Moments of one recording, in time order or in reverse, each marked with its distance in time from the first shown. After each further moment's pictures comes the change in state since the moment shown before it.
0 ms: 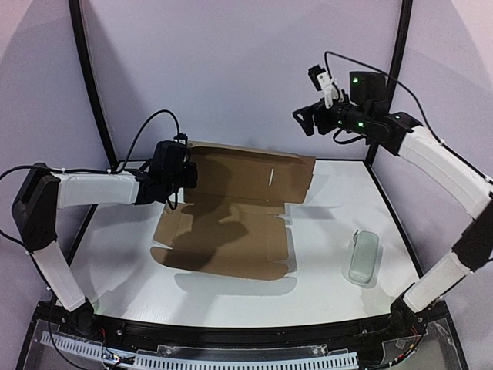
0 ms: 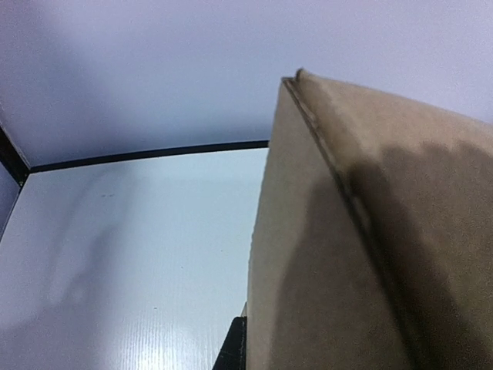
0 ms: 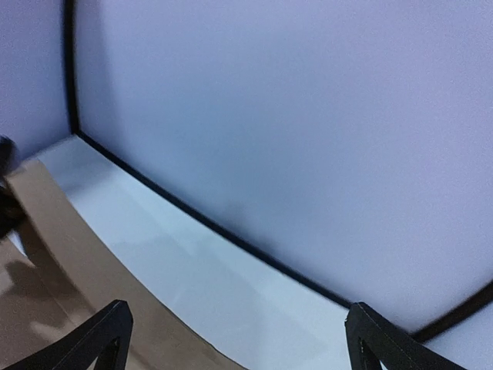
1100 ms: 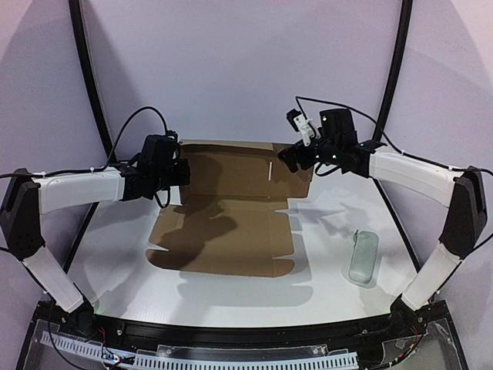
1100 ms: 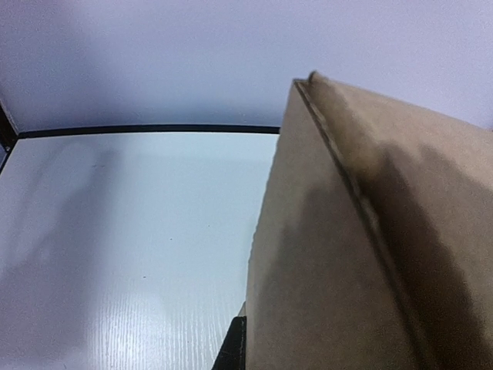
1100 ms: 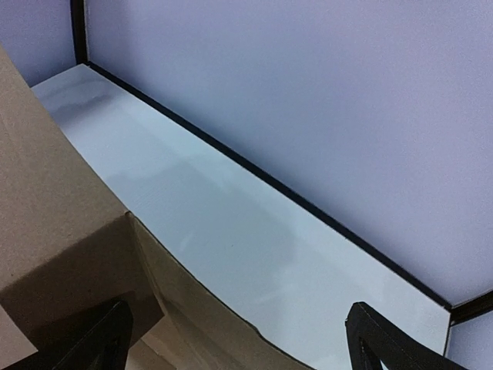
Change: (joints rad) left arm 0.011 -0.112 -0.011 -0.142 0.113 -0.136; right arm 0.020 0.136 -0.214 0.157 -0.014 -0.001
